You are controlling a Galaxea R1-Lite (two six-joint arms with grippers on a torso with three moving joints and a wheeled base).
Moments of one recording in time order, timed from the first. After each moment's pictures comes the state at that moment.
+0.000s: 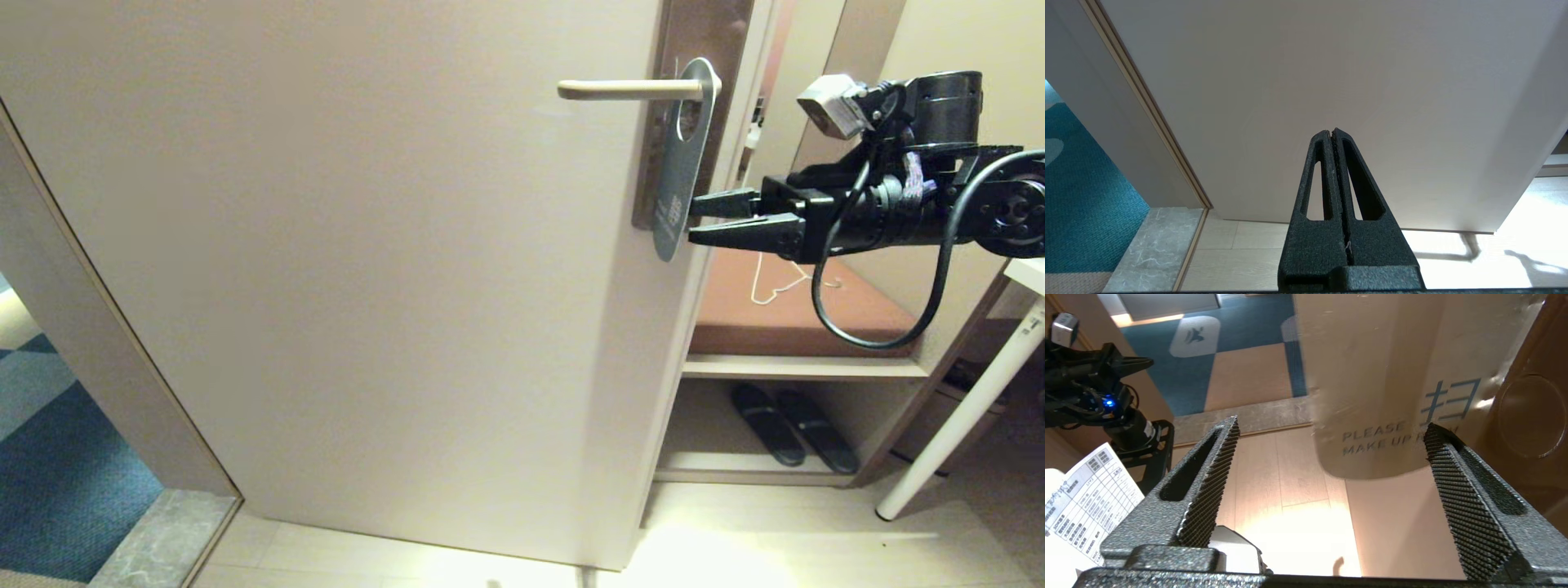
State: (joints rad) left arm 0.00 0.00 0.00 0.01 0.00 0.07; right arm 0.13 1.86 -1.51 -0.01 1.19 -0.23
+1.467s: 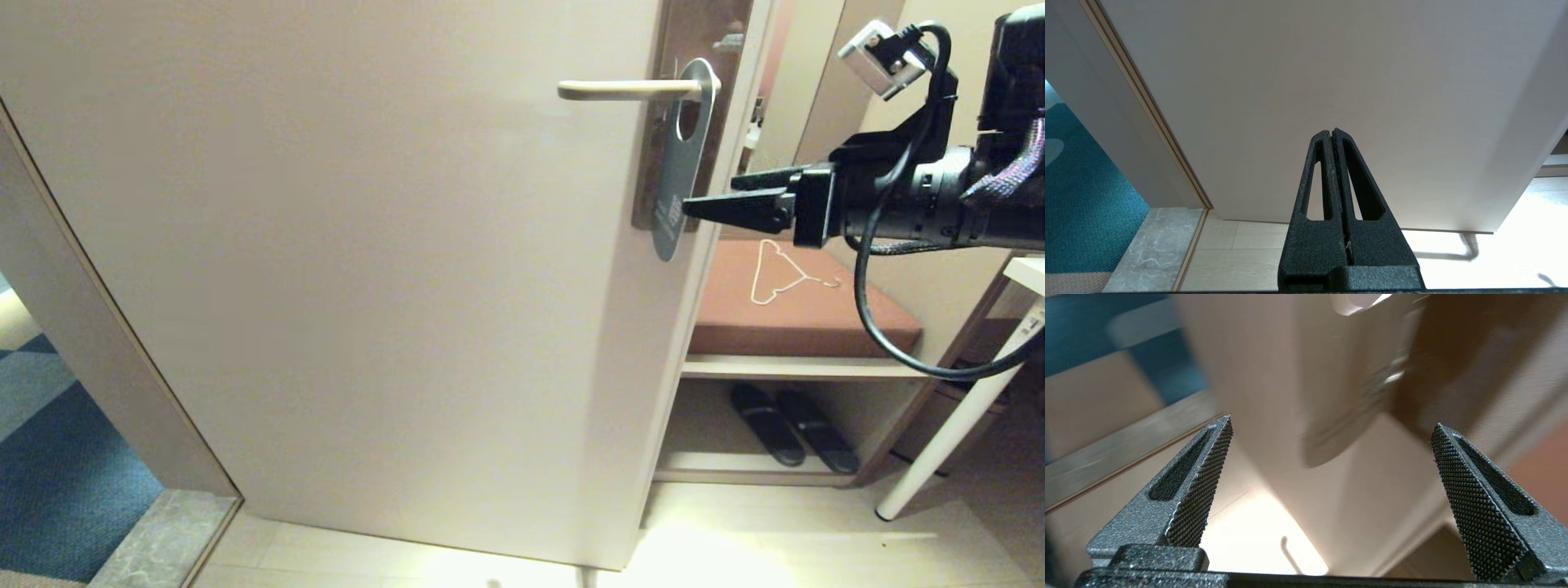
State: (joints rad) left arm 0.00 0.00 0.00 0.01 0.00 0.07; right arm 0.29 1.60 -1.33 -0.05 0.45 -0.09
